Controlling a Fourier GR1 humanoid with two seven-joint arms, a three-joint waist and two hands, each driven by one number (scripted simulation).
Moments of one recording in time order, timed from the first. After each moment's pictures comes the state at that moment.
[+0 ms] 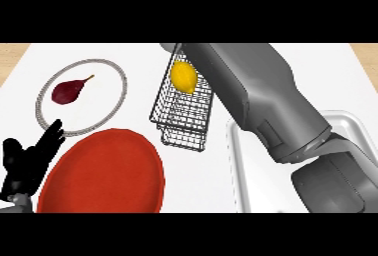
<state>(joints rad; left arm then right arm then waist) -0.01 0.28 0.21 -1.37 0.01 -0.14 0.17 -1.63 -0.02 0.19 -0.28 0.96 0.07 0.94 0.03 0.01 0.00</state>
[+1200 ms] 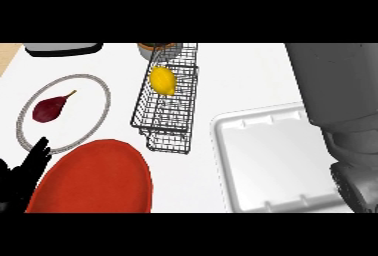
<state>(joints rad) 0.10 0.27 0.26 -1.38 0.01 -0.11 0.15 -1.44 -0.18 -0.10 -0.96 0.79 -0.24 1.02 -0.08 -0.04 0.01</state>
